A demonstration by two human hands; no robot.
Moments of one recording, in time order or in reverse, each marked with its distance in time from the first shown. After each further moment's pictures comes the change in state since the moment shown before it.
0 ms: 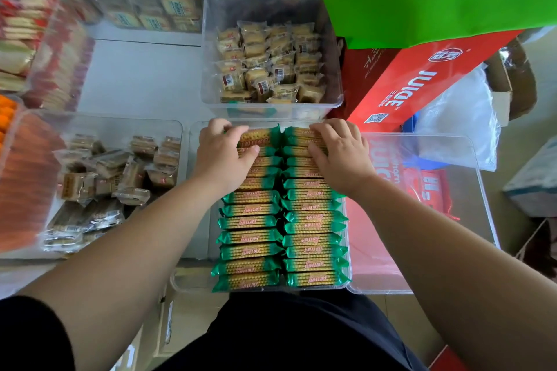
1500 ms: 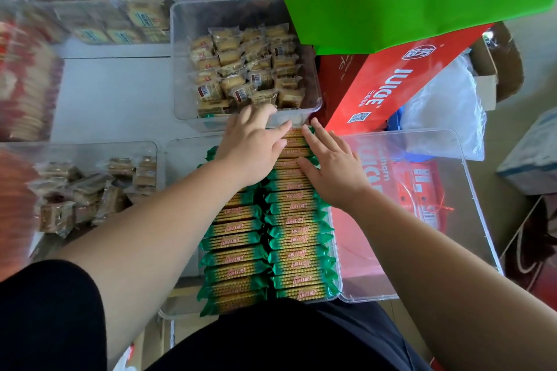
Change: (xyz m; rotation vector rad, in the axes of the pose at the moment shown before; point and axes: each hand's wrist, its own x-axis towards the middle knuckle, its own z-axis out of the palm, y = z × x) left_hand 0.055 0.061 0.025 0.346 -0.105 0.444; right_hand -0.008 0.019 -0.001 0.076 -0.162 0.087
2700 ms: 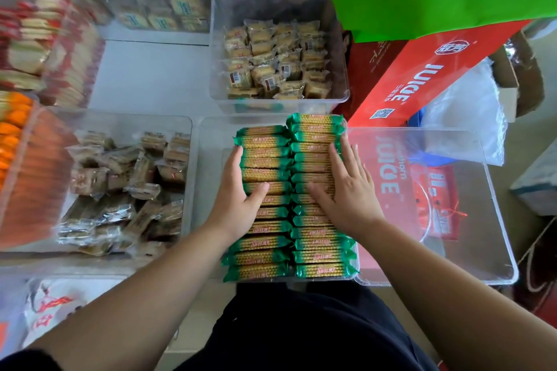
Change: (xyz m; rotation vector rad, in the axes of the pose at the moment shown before) left_hand -0.148 -0.008 0.048 -0.903 0.130 -0.509; right_hand -0.062 -0.019 0.038 -0.016 0.065 -0.008
